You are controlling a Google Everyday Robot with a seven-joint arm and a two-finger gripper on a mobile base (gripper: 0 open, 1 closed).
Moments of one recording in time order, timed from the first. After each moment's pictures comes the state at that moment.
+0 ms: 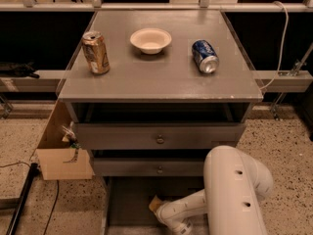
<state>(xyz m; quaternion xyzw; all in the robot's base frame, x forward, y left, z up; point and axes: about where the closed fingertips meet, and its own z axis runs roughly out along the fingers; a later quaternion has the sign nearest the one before) 0.503 -0.026 0.131 -0.39 0.89 0.01 0.26</state>
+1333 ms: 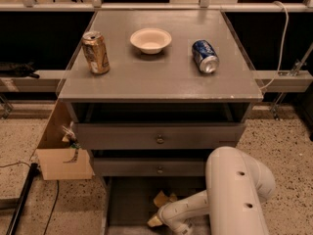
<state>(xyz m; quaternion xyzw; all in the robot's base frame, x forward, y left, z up) 0.503 -0.031 0.130 -0.38 0.89 0.01 0.26</state>
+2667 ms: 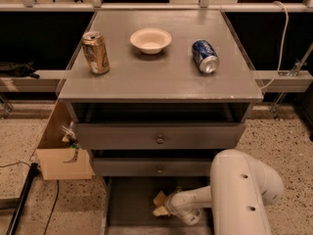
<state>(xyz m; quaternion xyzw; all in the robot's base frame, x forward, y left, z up) 0.546 -0.063 0.123 -0.34 0.90 0.04 0.26</state>
